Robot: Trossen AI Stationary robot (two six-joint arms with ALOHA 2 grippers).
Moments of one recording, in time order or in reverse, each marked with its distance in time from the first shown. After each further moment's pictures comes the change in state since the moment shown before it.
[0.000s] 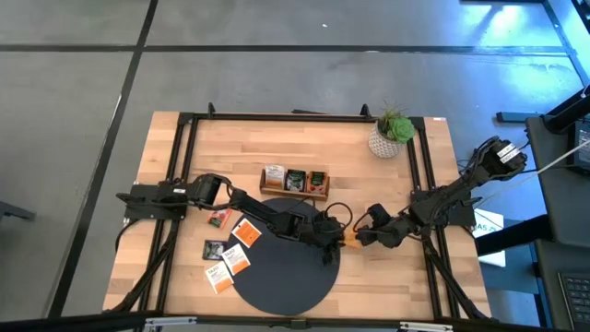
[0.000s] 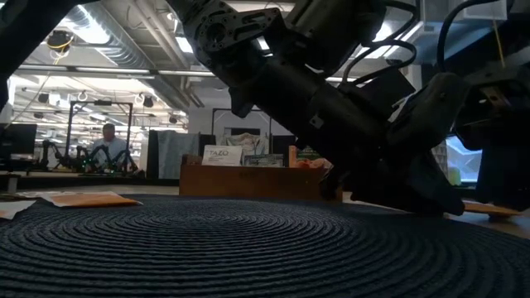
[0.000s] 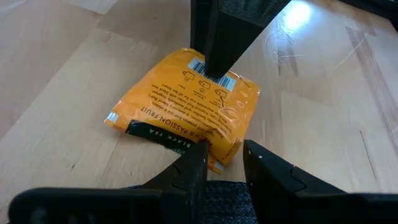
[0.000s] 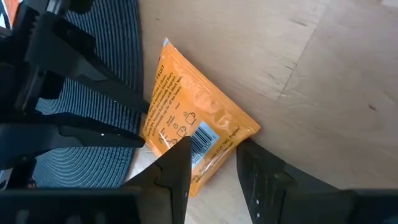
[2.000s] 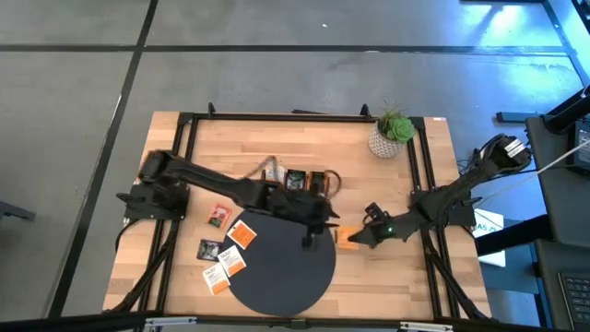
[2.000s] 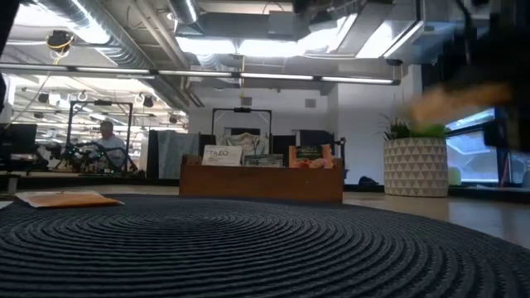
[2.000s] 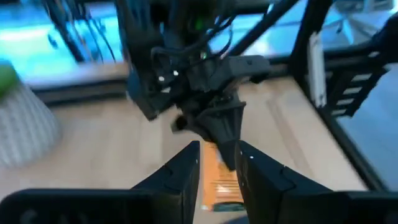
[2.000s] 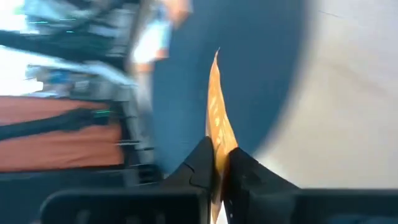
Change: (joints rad) left arm 0.024 -0.548 -0.002 -0.370 0.024 0.485; right arm -0.005 -0.186 -0.003 0.346 0.043 -0.294
